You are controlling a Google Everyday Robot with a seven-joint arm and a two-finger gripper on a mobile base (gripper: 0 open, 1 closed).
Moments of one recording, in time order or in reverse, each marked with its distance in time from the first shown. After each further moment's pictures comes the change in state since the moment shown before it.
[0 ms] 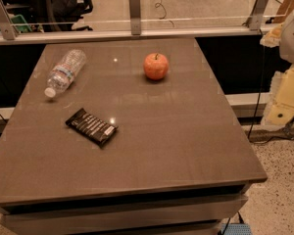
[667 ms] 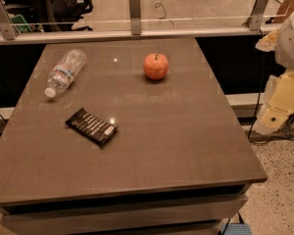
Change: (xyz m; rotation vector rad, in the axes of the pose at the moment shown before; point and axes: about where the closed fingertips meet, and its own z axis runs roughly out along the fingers) arm -0.008 0.005 0.008 -0.009 -0.043 0.009
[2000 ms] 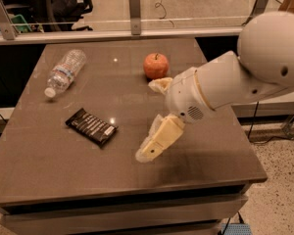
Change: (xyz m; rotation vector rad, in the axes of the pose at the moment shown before) arm -0.176 0.080 0.114 -0.234 -0.613 -0.039
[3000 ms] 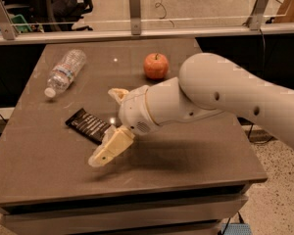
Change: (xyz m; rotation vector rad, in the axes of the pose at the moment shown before) arm -0.040 0.002 0.100 -0.014 -0.176 -0.047
